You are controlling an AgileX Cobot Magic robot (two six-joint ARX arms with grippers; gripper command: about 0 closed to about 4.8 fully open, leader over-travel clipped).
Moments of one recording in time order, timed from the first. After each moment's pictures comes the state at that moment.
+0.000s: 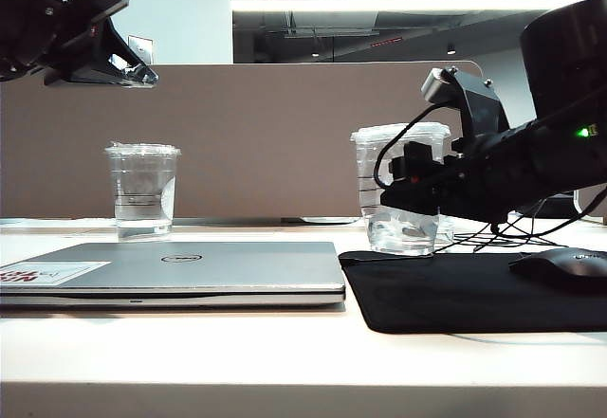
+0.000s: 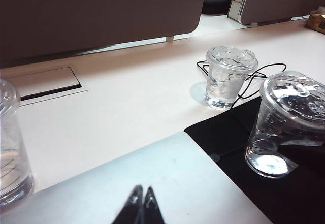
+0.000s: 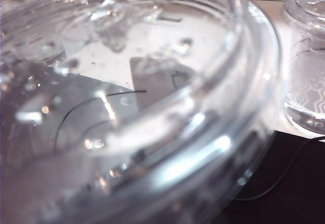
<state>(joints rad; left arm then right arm) -0.28 1.14 0.57 0.39 0.34 0.00 0.36 1.74 0.53 1.00 -0.13 0.08</state>
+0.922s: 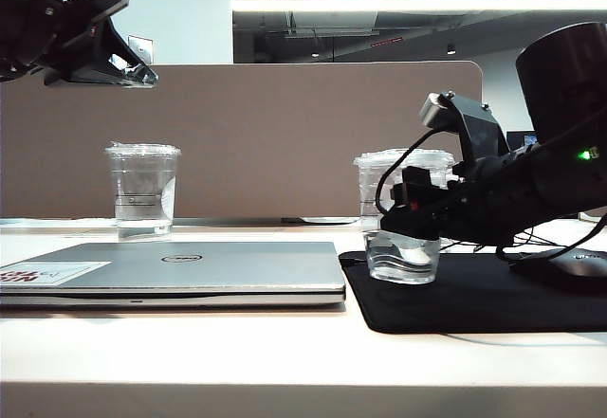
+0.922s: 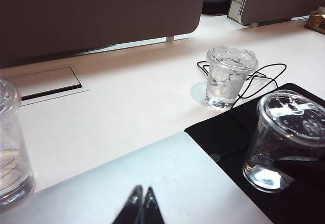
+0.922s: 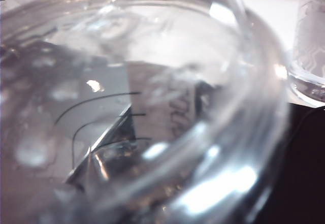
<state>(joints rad) -0.27 1.14 0.57 0.39 0.34 0.00 0.36 1.79 0.52 1.00 -0.13 0.07</state>
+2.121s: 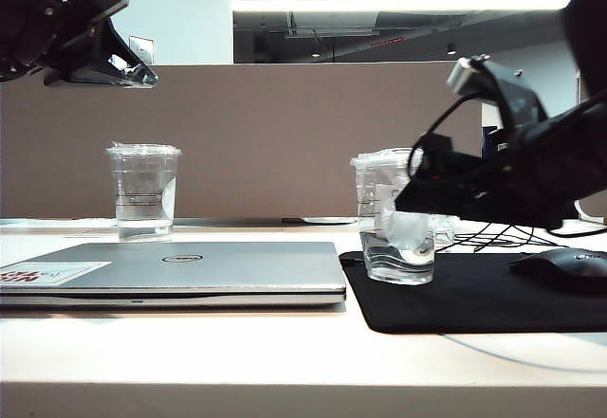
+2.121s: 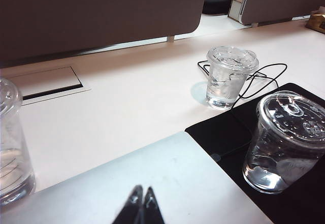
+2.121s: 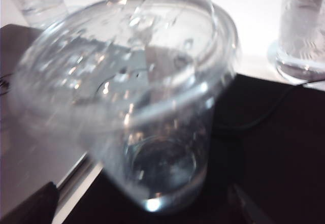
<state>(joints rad) -0.27 1.14 0.57 0.39 0.34 0.00 0.36 1.52 0.38 0.84 -0.13 0.08</state>
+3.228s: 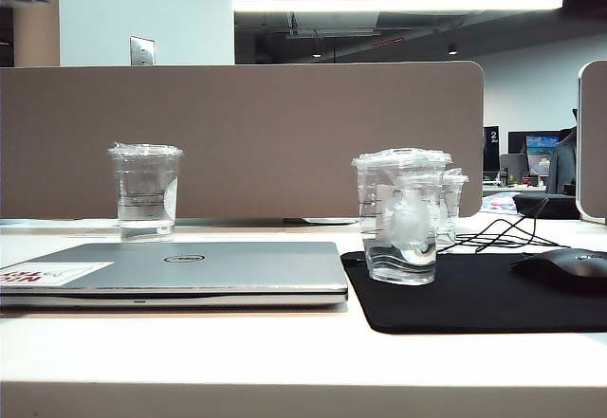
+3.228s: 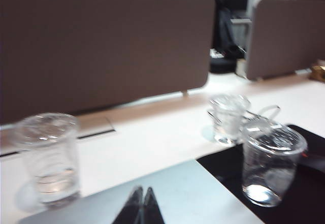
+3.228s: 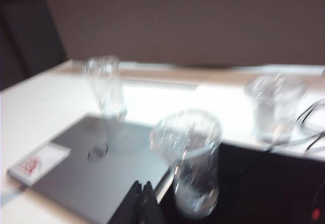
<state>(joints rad) -0.25 0.44 0.26 0.30 0.27 0.00 0.36 0.26 0.23 0.05 -0.12 0.17</state>
